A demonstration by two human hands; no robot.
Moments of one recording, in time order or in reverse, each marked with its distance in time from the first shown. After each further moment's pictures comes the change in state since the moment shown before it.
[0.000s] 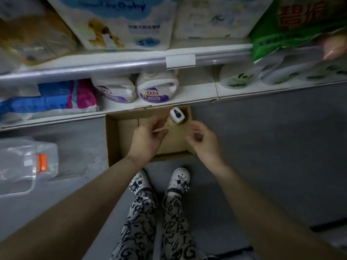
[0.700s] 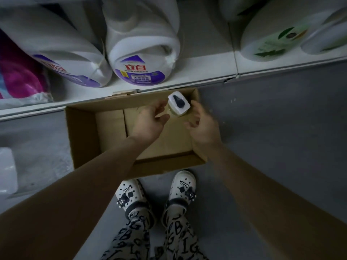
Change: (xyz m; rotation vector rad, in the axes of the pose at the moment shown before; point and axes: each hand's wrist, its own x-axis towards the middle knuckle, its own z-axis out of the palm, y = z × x) left_hand 0.155 -0.163 0.095 0.035 -0.120 -0.134; right_hand 0.157 0.148 0.089 -0.181 -0.026 0.007
